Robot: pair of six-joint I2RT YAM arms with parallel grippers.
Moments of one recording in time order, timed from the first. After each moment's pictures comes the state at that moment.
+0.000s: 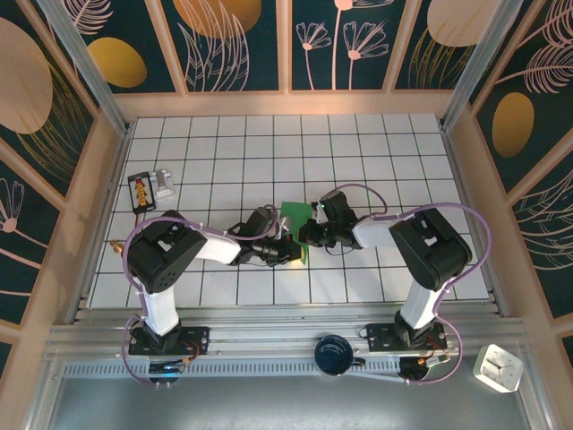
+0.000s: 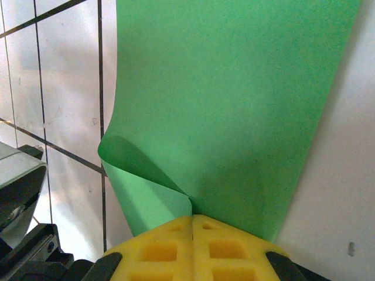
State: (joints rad) left arm -0.76 1.86 0.73 0.35 0.58 -0.99; right arm 0.60 1.75 0.74 0.12 -0.44 0.71
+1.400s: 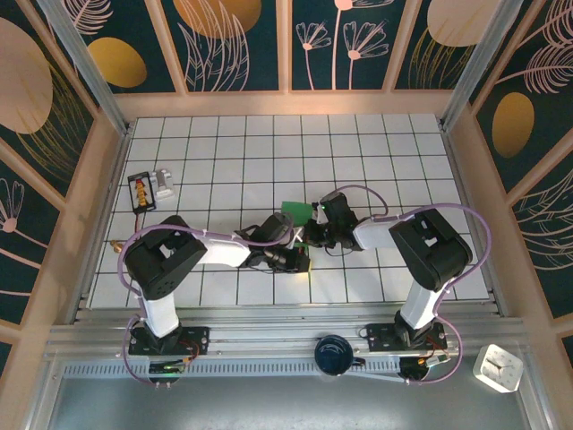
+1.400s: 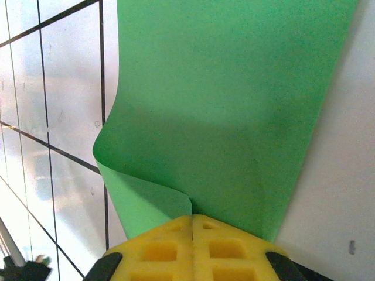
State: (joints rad) left arm -0.86 1.82 0.81 0.12 0.55 -0.82; right arm 0.60 1.75 0.72 0.15 -0.43 0.73
